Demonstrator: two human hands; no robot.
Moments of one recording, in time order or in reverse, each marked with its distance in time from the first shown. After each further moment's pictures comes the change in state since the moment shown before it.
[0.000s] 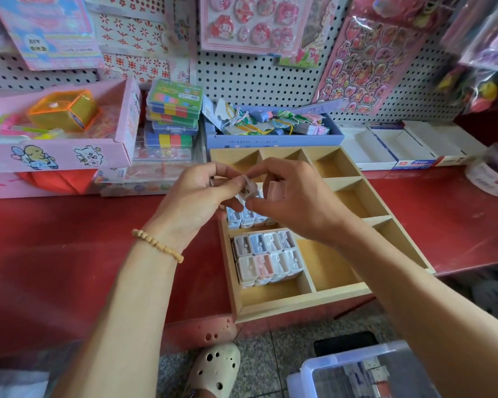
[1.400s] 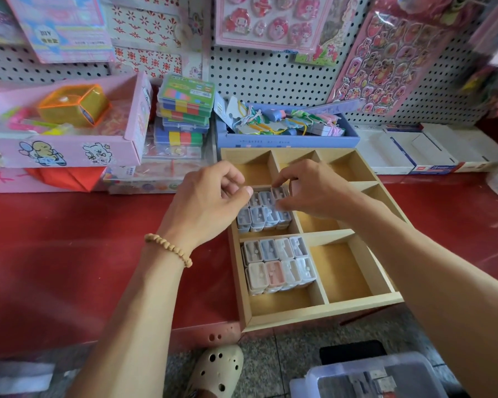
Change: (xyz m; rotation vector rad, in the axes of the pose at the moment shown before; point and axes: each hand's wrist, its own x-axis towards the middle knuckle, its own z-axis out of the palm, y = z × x) left_hand 0.008 -0.011 -0.010 0.688 0.198 0.244; right_hand 0.045 0.055 0.002 -0.321 -0.225 0.120
